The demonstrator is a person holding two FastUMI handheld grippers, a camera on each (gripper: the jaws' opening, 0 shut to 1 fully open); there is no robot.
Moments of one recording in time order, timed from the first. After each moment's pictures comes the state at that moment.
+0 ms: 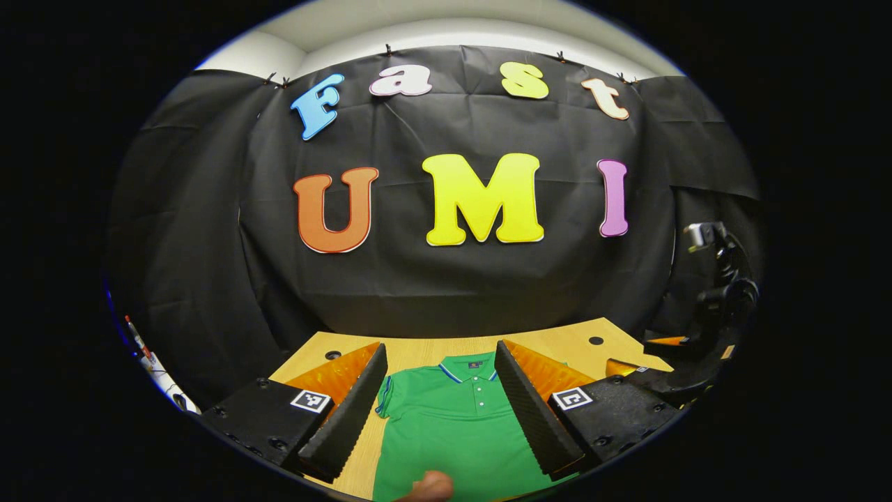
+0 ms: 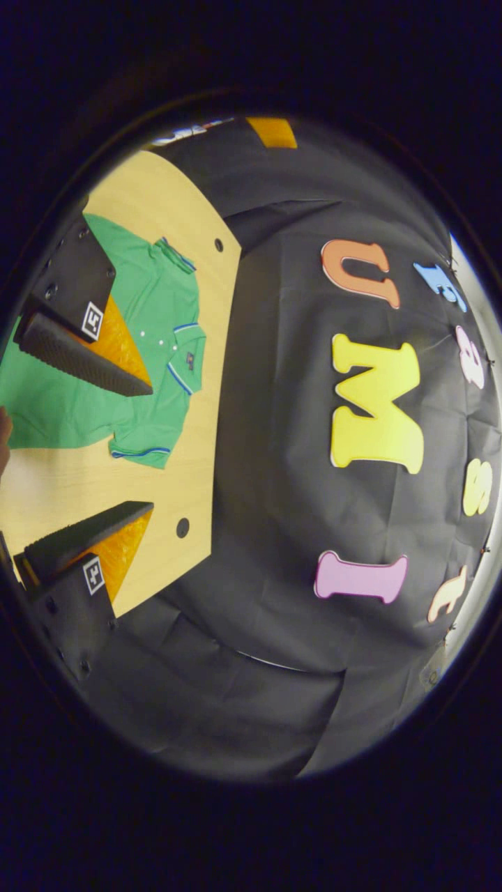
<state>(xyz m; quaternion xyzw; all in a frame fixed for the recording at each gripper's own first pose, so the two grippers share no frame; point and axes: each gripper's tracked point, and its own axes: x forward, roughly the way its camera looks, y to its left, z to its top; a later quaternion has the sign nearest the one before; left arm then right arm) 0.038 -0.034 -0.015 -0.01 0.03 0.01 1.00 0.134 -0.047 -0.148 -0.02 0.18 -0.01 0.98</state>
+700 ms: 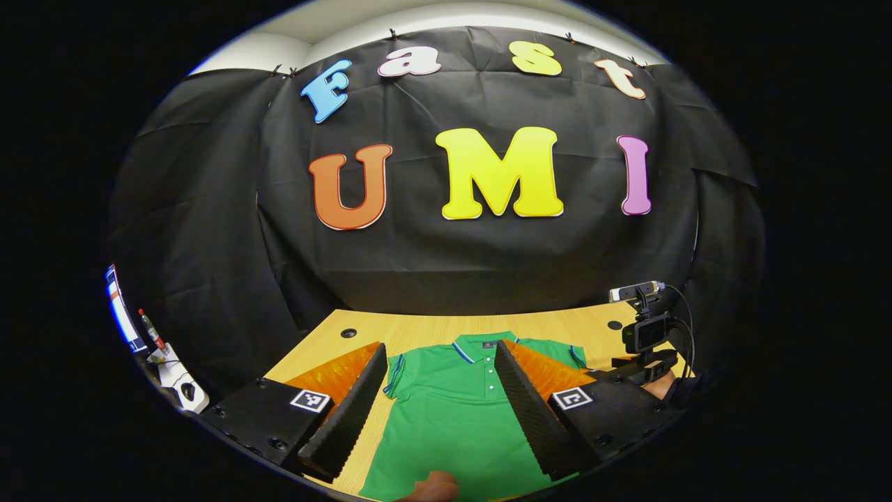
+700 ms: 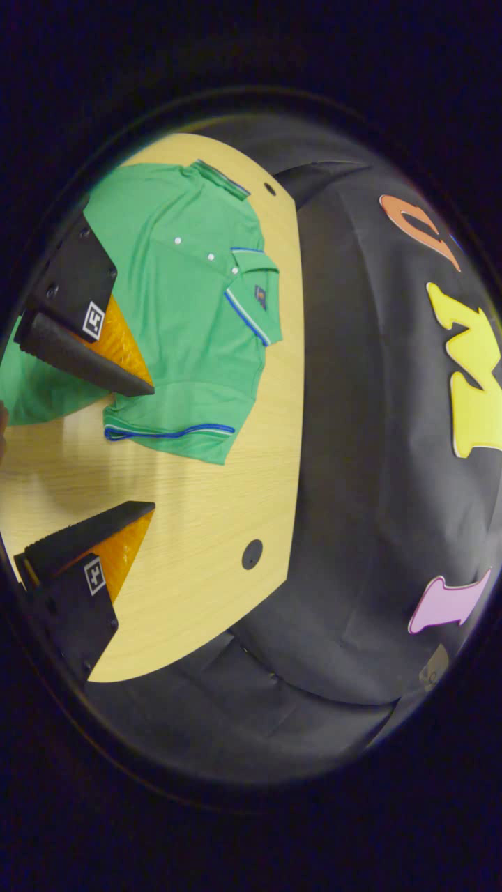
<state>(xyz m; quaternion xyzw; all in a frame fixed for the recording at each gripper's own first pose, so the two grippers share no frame) 0.036 -0.038 -0.041 -0.01 0.08 0.06 0.99 0.262 -0.078 -0.309 -0.02 0.32 -0.04 0.95</state>
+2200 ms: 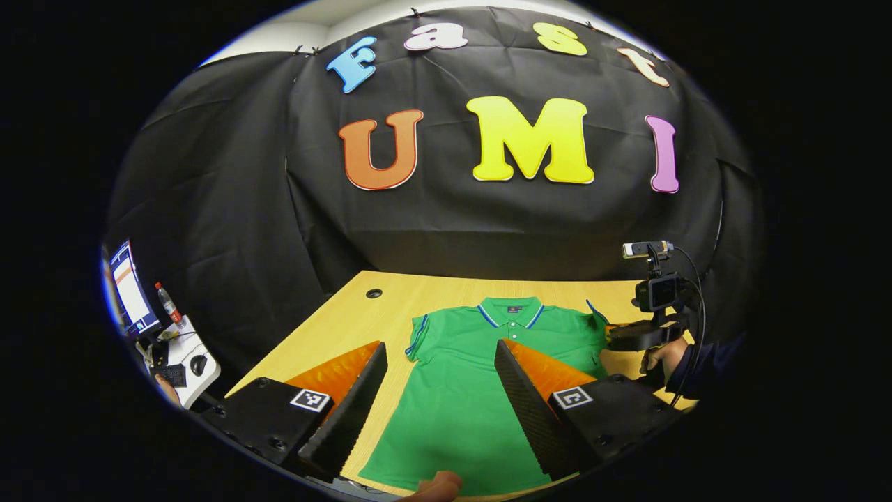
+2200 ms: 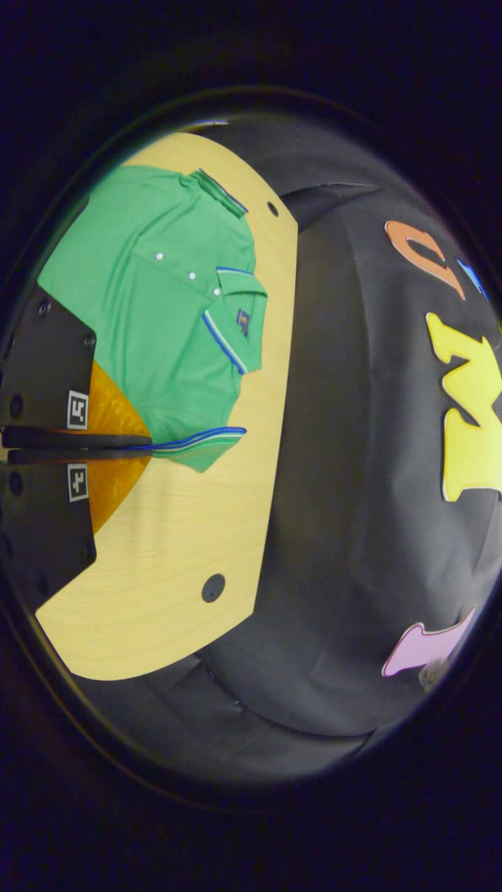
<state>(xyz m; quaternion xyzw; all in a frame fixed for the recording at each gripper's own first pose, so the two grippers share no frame) 0.008 -0.014 -0.086 -0.03 0.15 0.11 0.98 0.291 -0.037 -0.264 -0.05 0.27 0.04 0.96</state>
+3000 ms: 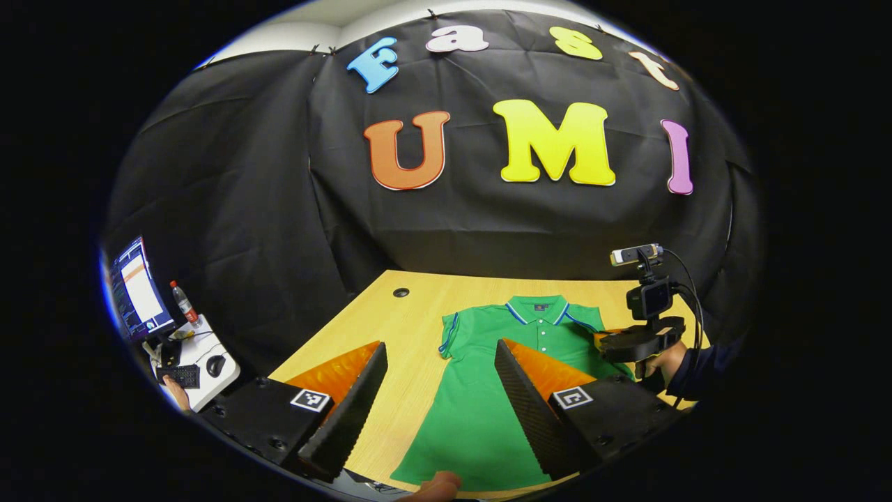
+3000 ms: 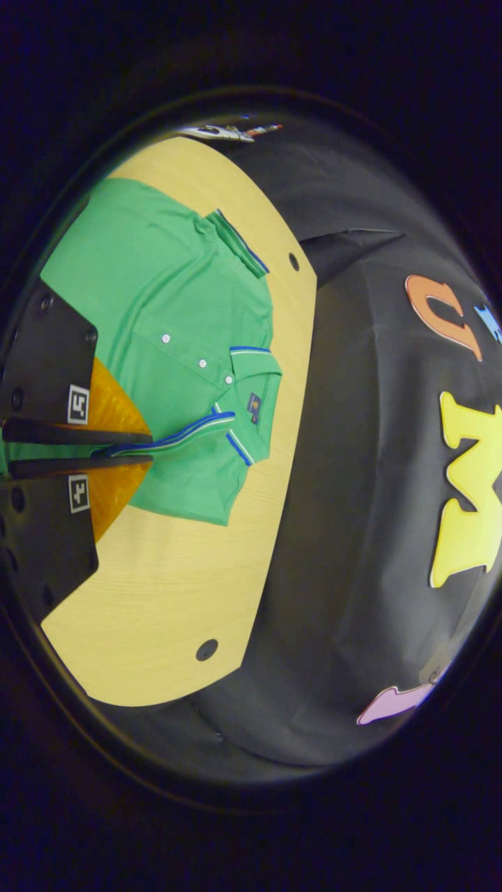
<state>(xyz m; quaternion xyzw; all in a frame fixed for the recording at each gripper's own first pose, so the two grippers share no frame) -0.016 0.042 -0.094 -0.03 0.15 0.14 0.98 0.259 0.049 -0.279 -0.07 0.29 0.12 0.95</state>
